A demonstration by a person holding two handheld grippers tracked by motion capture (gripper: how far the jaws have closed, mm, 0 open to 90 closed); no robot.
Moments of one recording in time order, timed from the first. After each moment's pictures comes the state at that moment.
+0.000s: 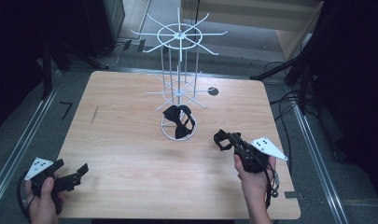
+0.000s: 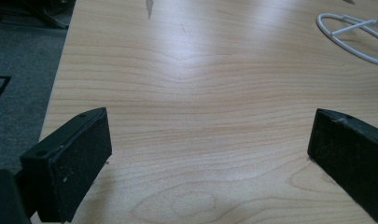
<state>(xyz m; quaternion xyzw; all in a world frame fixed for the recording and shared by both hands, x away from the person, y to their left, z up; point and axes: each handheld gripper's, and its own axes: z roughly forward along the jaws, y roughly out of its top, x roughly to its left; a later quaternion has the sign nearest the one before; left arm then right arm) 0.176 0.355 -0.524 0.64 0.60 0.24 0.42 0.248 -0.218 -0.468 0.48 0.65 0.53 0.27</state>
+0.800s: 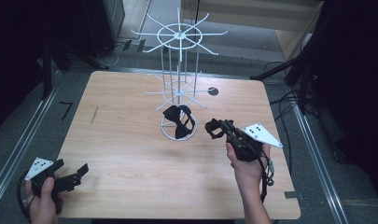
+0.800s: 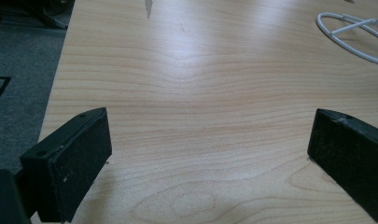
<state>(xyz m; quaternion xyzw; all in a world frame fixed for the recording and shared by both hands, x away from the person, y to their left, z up) 0.176 0.355 -0.524 0.64 0.60 0.24 0.42 0.262 -0.189 -0.426 0.45 0.65 0.55 0.27</state>
